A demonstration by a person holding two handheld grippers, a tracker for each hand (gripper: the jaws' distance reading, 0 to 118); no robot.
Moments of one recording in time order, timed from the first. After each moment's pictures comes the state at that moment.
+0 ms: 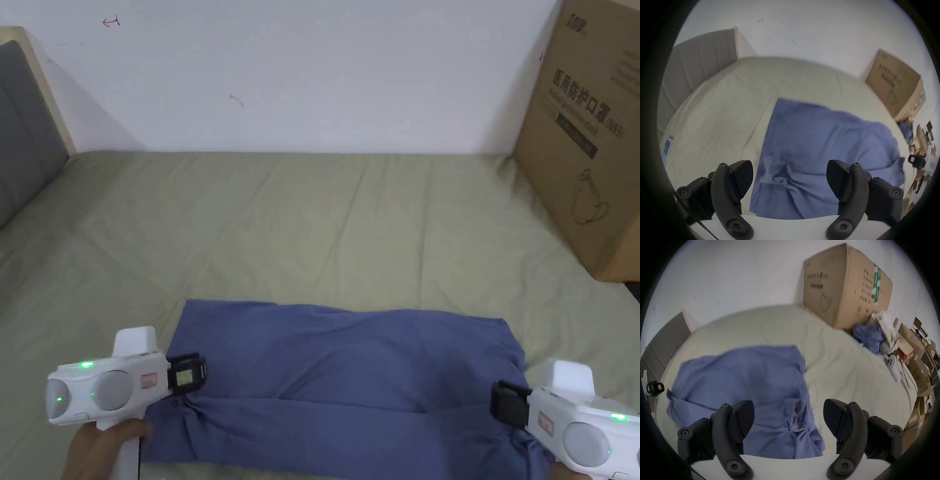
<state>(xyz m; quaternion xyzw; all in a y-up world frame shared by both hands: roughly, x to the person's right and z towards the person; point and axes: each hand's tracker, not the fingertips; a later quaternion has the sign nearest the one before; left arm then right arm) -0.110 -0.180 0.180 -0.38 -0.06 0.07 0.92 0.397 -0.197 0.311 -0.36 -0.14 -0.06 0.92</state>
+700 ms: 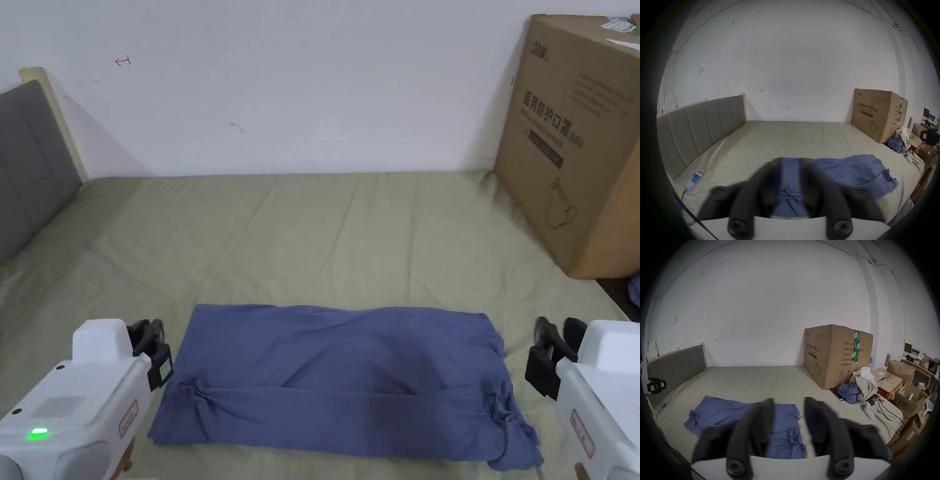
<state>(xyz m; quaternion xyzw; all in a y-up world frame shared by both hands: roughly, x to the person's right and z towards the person) -0.098 -0.091 0.333 -0.15 -0.05 0.00 0.99 0.342 -0.071 0.447 -0.14 -0.15 0.00 0.98</state>
